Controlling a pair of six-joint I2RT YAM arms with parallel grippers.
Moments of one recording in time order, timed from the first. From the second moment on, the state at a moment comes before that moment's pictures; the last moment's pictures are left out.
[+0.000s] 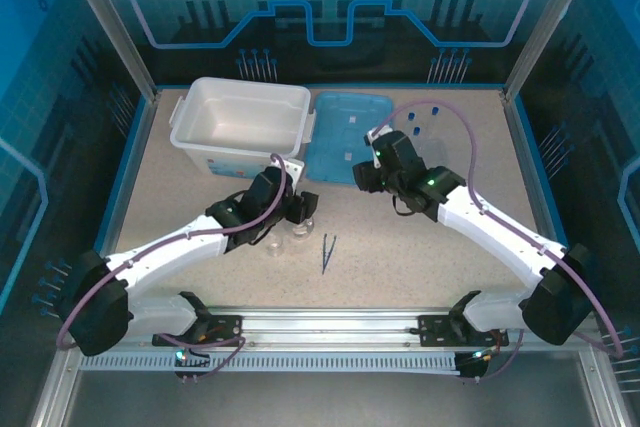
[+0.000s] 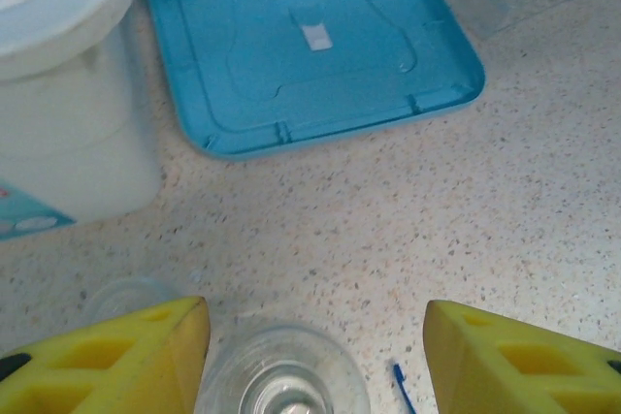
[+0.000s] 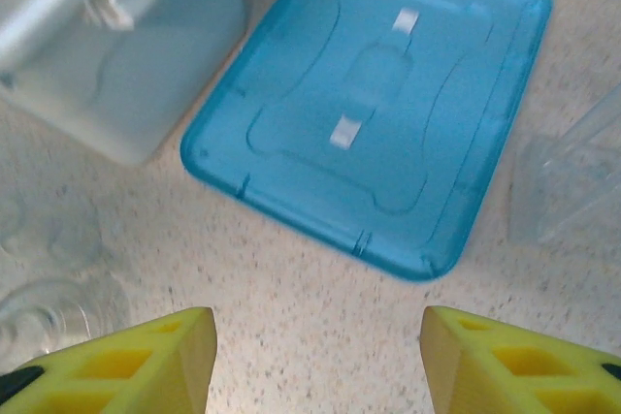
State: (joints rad) left arm -0.70 1.23 0.79 -0.24 -0.17 -0.33; right arm 0.66 1.31 1.07 -0.53 0.23 0.25
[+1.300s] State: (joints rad) left arm -0.75 1.40 0.78 -0.37 -0.21 -0.40; right arm 0.67 1.33 0.94 -0.47 0.18 0.31
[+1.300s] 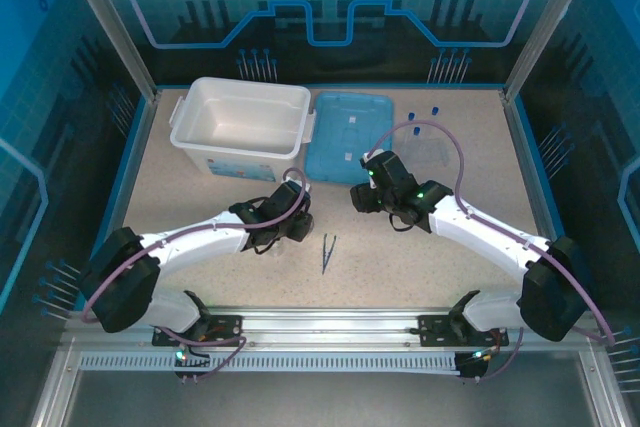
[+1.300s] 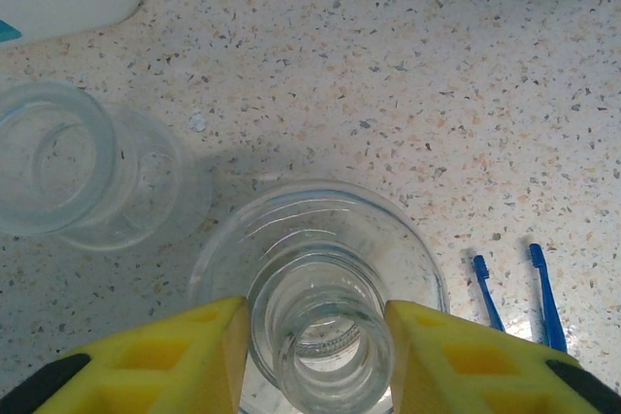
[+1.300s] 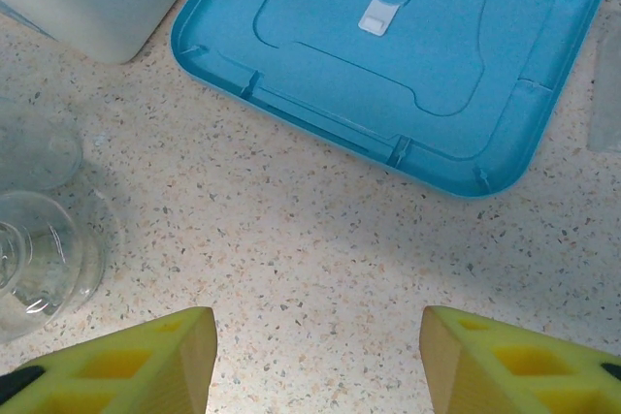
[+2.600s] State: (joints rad) left arm -0.75 1.43 0.82 -0.37 -0.22 -0.38; right arm 0.67 1.33 0.94 -0.47 0.18 0.32
